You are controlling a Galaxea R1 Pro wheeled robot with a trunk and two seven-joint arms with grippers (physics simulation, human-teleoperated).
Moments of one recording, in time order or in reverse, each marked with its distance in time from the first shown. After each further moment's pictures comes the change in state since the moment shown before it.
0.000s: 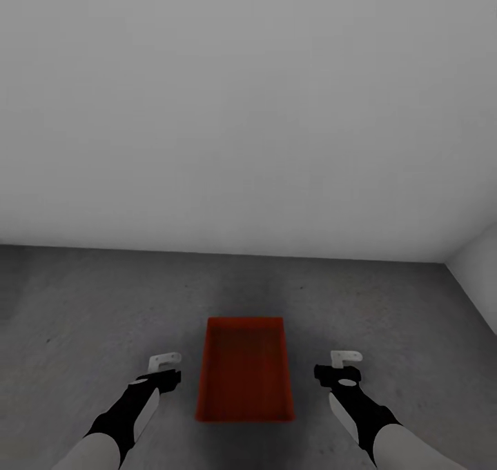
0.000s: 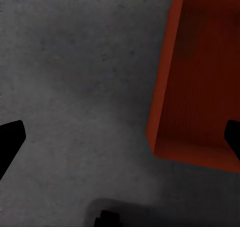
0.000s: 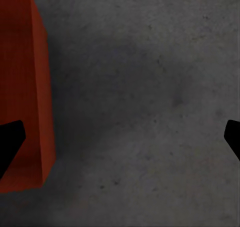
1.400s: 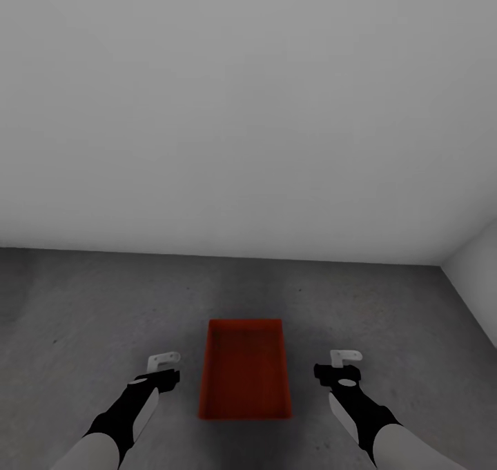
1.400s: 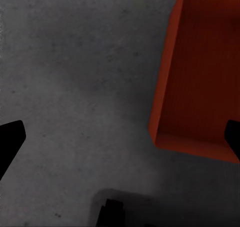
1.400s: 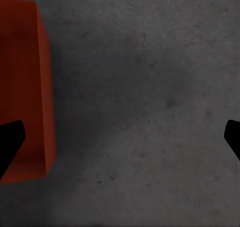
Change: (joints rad) left arm 0.000 0.003 0.001 -0.002 0.001 0.001 0.009; right arm 0.000 0.000 0.001 0.000 0.008 -0.010 0.000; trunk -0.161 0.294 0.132
